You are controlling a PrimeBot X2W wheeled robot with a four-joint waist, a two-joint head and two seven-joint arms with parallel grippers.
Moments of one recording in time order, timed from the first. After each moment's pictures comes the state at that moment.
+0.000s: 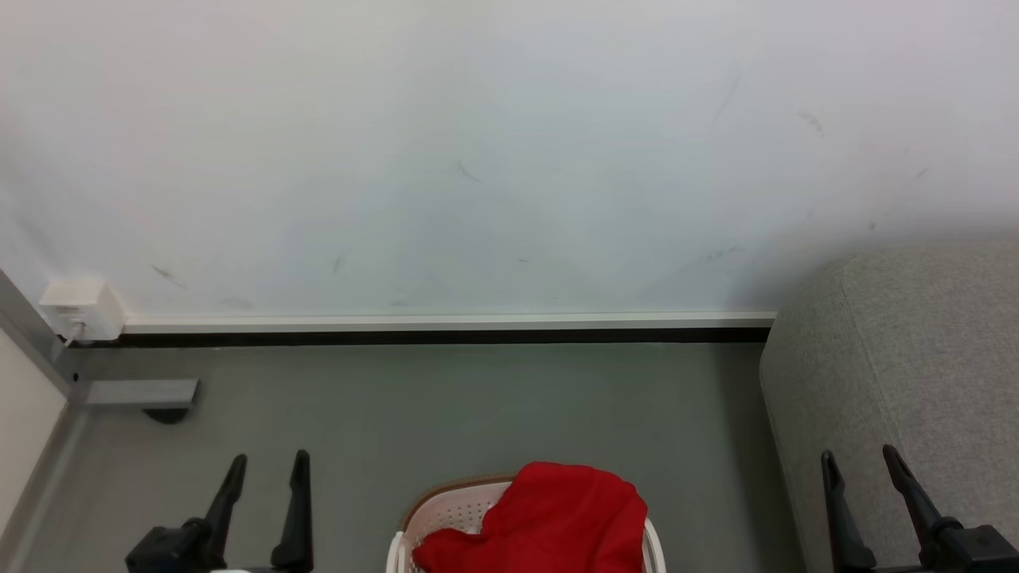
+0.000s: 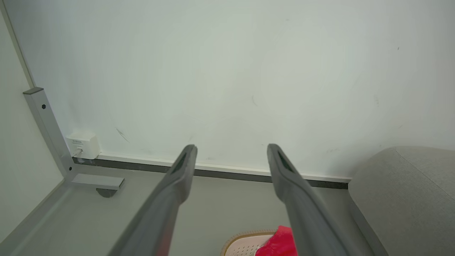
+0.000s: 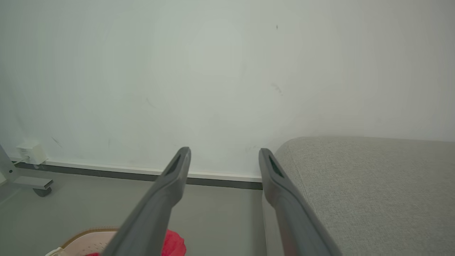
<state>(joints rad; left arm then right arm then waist) 0.00 0.06 0.04 0.19 -0.17 -0.09 -0.22 -0.02 -0.07 0.00 0.25 0.15 0.13 -0.25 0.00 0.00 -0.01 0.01</state>
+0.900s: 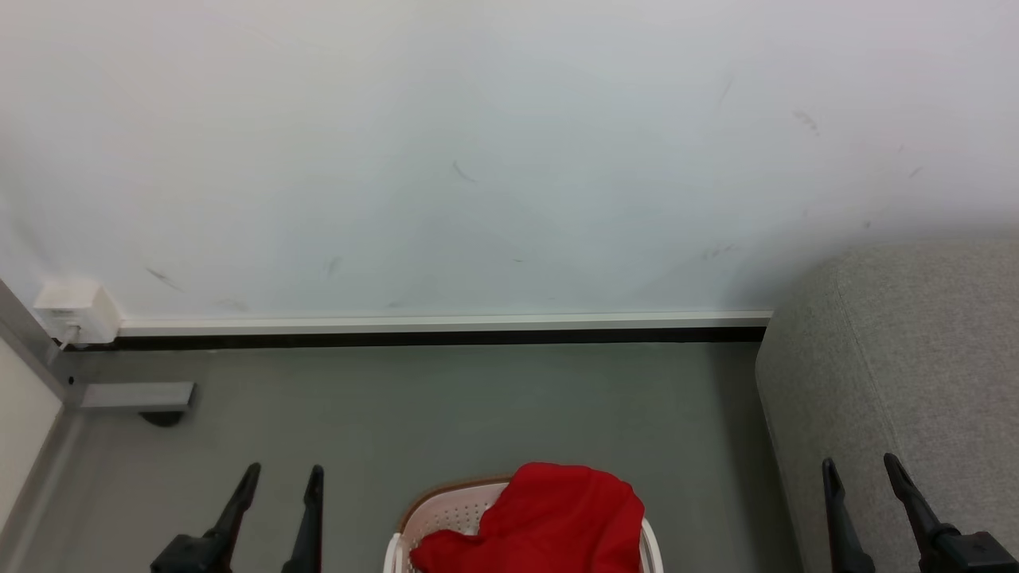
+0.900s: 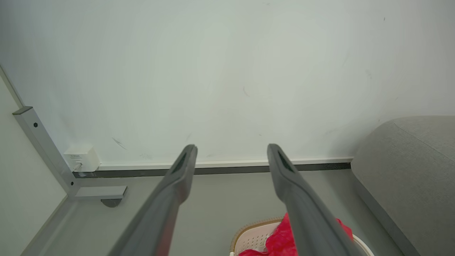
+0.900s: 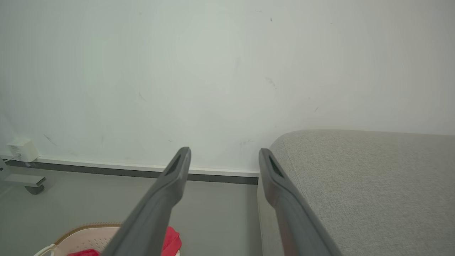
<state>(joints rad) 0.00 0.07 0.03 0.22 -0.05 -0.12 -0.26 -0.02 -0.05 -0.03 0.28 0.12 0.13 -0.26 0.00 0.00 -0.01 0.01</state>
